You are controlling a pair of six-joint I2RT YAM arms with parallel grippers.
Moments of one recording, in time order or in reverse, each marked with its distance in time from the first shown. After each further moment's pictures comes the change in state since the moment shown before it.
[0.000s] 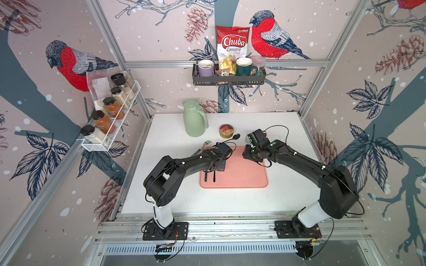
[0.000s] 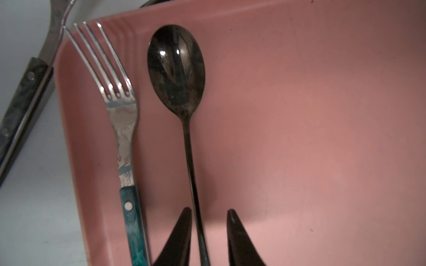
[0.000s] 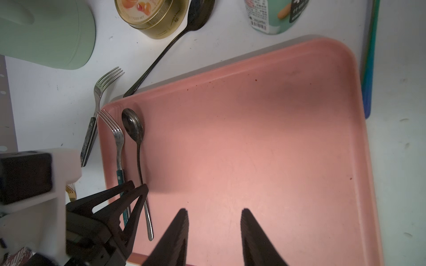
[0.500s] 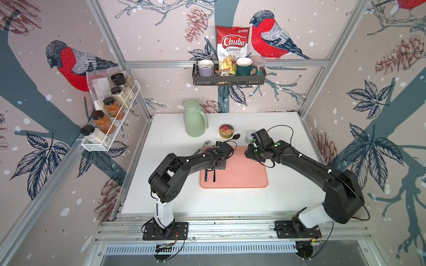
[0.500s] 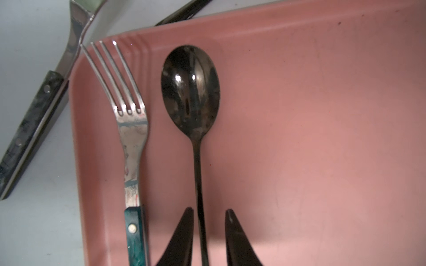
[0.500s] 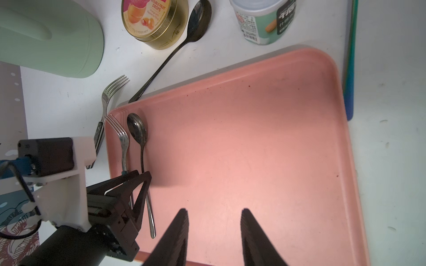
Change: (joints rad) left arm 0.000 0.043 0.028 0.008 -0.071 -0.031; right arm -0.024 -0.054 -0.026 0.000 -0.003 -0.004
